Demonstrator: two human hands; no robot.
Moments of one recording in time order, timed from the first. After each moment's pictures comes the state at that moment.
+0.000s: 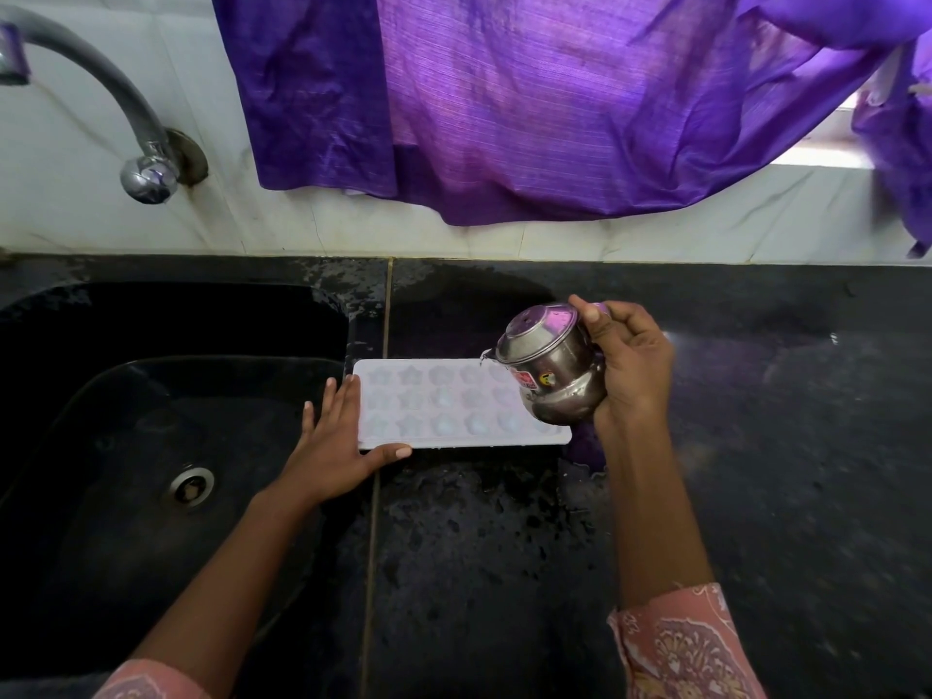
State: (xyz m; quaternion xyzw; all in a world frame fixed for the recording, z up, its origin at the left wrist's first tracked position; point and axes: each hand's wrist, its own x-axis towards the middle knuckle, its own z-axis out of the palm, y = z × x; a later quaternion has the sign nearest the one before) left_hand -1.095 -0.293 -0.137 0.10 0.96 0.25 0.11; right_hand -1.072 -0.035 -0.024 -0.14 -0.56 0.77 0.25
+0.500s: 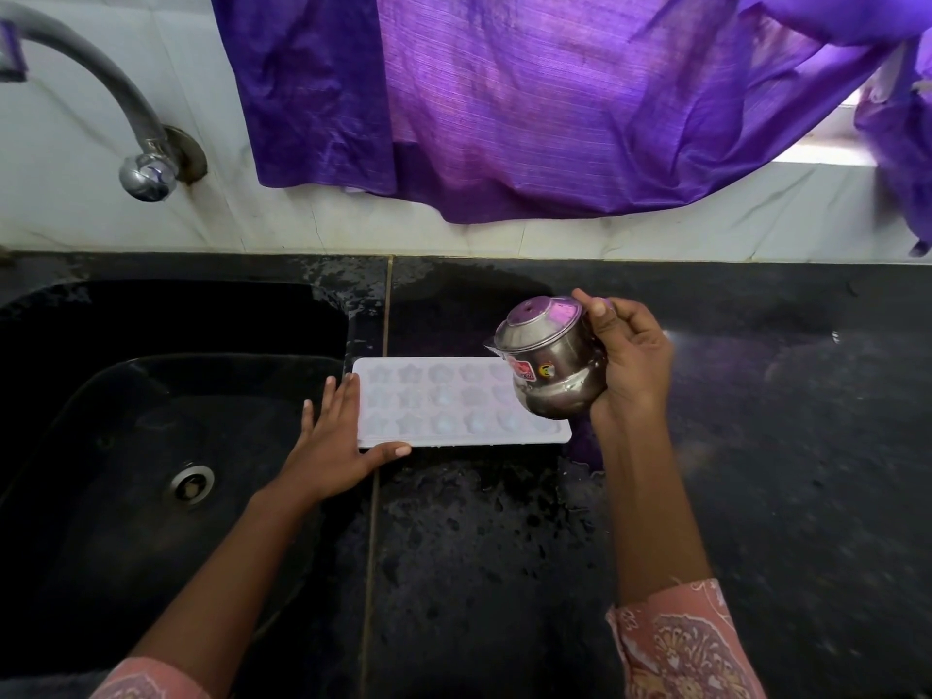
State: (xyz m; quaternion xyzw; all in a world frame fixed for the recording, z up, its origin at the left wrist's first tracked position) left_hand -1.094 -0.292 -0.136 0.10 0.96 0.26 0.11; right_hand -1.073 -0.035 -0.024 -0.15 -0.51 0.81 0.24
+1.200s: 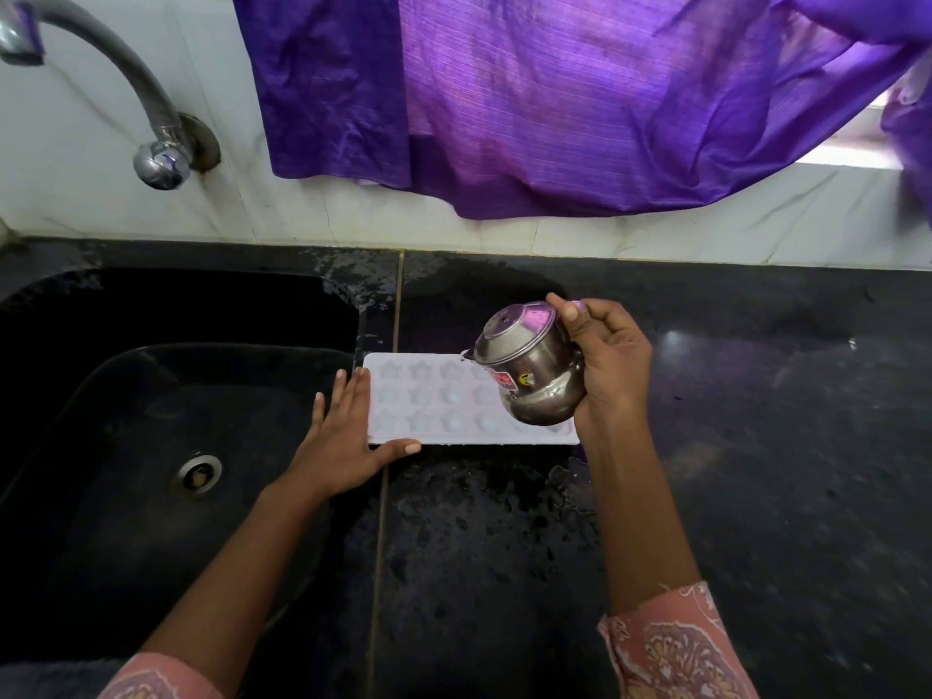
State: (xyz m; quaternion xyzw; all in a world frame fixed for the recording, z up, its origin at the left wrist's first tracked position) left_hand -1.093 -0.293 -0.133 0.10 0.96 0.23 0.11; right_hand -1.081 -0.060 -0.029 -0.14 -0.55 0.80 0.21
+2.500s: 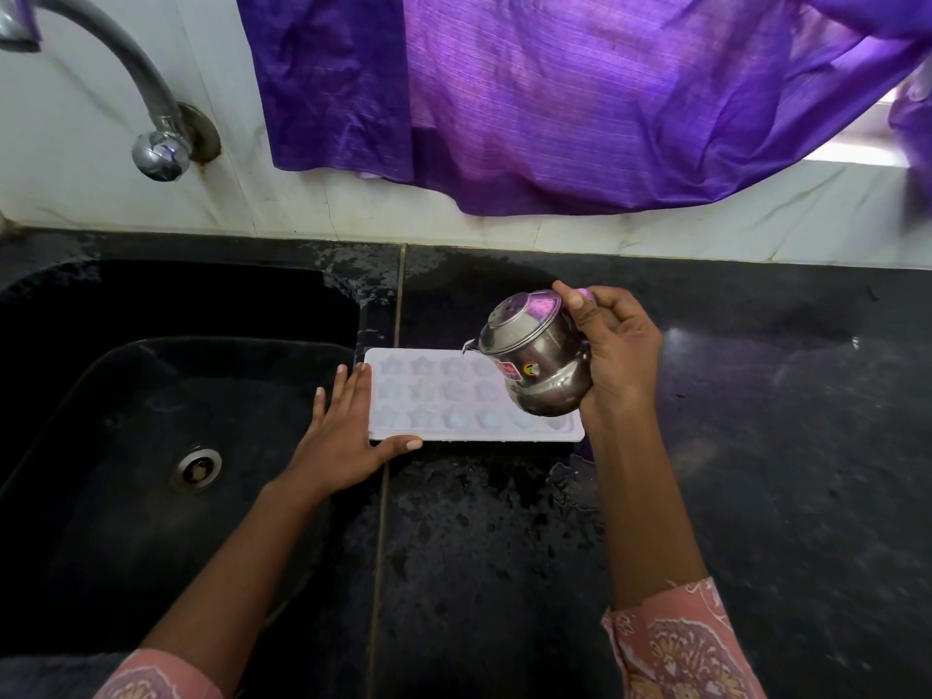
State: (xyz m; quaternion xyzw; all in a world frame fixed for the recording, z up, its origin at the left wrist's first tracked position) left_hand -1.093 -0.293 -0.135 0.11 0.96 0.24 0.11; right_hand -1.080 -0.059 -0.019 -0.13 -0.58 0.77 0.22
